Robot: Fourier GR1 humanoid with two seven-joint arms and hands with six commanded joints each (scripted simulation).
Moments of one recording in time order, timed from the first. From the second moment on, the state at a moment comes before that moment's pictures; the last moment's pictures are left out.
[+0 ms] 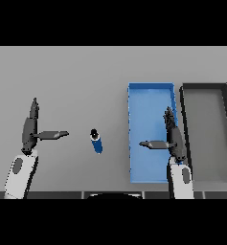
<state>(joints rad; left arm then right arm) -0.11 0.43 -0.16 -1.48 0.24 0.26 0.01 0.00 0.00 0.00 -1.57 0.00 0.00 0.00</state>
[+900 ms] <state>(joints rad) -0.01 0.66 -0.25 -1.52 0.24 -0.15 -0.20 0.10 -0.14 0.10 -1.69 0.19 0.02 -0.12</state>
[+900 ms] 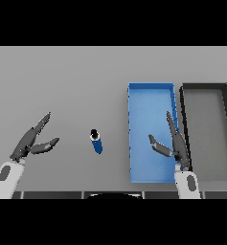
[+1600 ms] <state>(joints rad) -0.04 0.50 -0.49 -1.58 0.11 -0.20 -0.08 0.10 -0.14 0.09 -1.71 0.17 0.03 -0.08</state>
